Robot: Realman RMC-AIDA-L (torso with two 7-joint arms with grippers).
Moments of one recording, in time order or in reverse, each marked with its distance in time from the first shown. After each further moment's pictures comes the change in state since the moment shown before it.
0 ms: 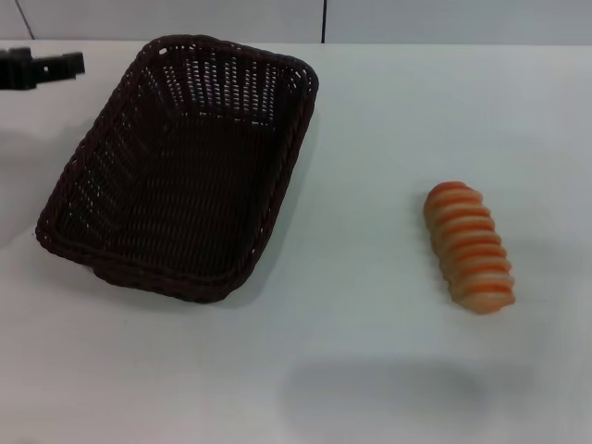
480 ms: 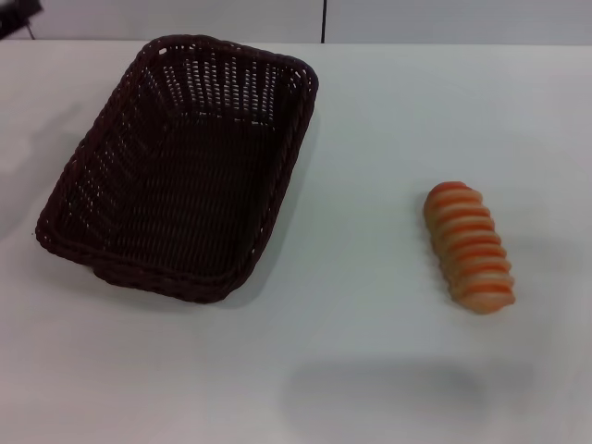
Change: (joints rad) left arm 0.056 0.001 -0.146 0.298 -0.580 0.018 0.489; right arm 0.006 0.000 0.005 0.000 0.000 0.003 0.000
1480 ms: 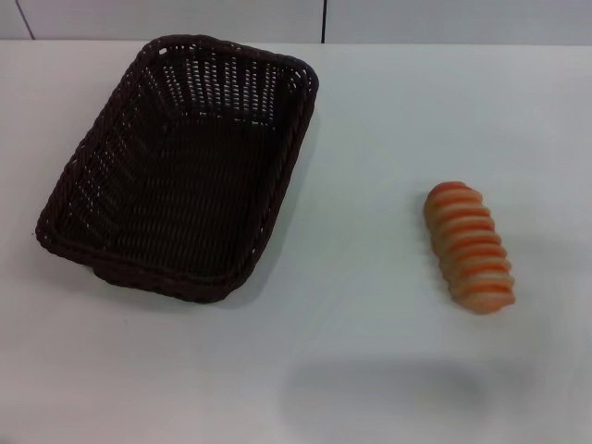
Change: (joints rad) left arm -0.010 -0.007 -0.245 0.647 -0.842 -0.073 1.187; right arm 0.003 0.000 -0.006 0.001 0.000 0.005 0.002
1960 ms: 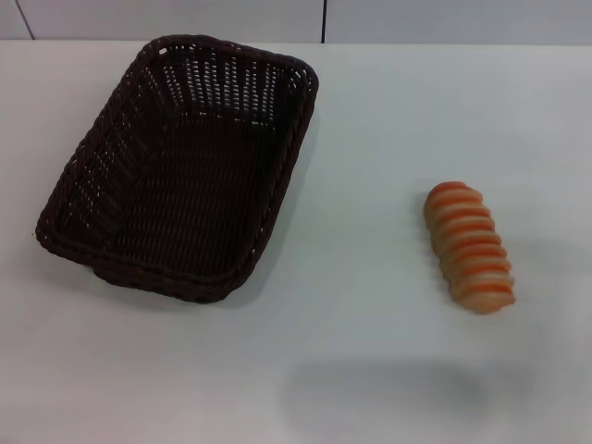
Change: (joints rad) left arm 0.010 0.000 -0.013 -0.003 -0.001 -0.006 0.000; right arm -0.007 0.000 -0.005 0.001 0.000 -0.006 0.010
